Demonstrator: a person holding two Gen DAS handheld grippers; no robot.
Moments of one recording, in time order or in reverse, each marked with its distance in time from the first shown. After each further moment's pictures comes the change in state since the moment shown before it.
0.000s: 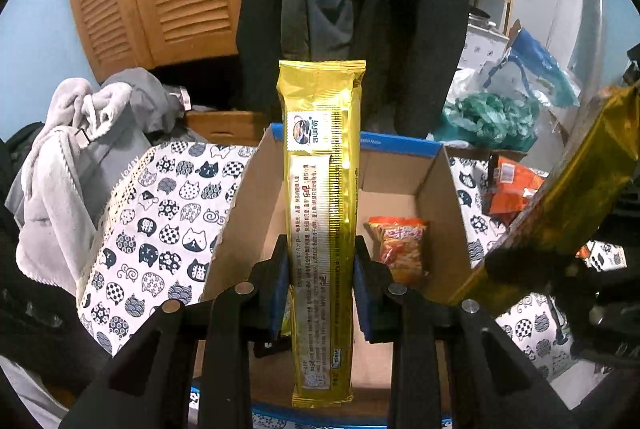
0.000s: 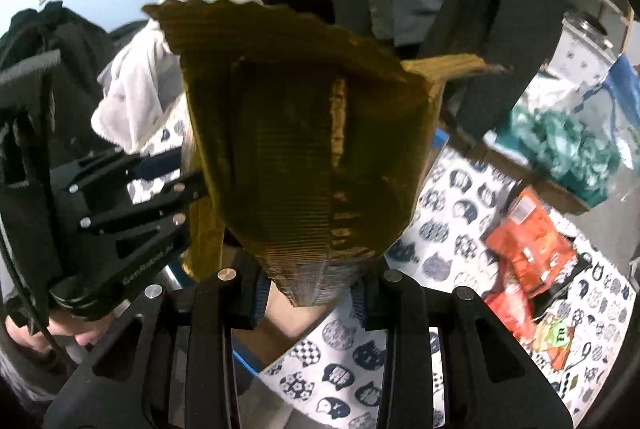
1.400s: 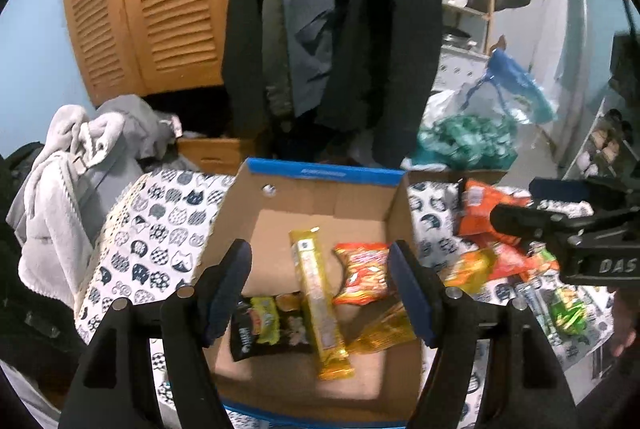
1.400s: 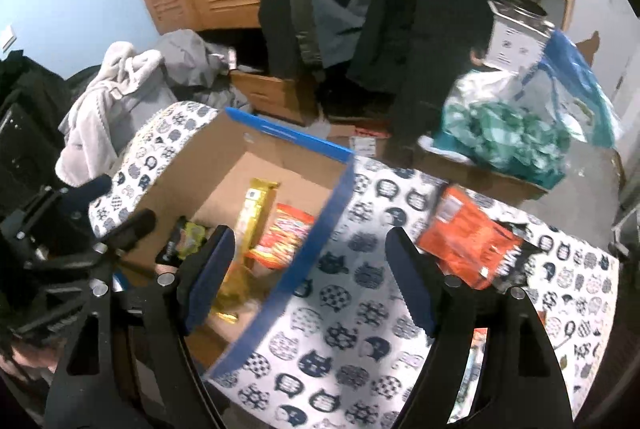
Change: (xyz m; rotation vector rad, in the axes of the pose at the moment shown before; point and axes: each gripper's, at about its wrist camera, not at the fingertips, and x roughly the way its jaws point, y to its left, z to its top) left arm -0.037 -0.034 0.014 0.010 -0.100 -0.039; right arm -0.052 -0.066 -0.008 0.135 -0.139 -0.156
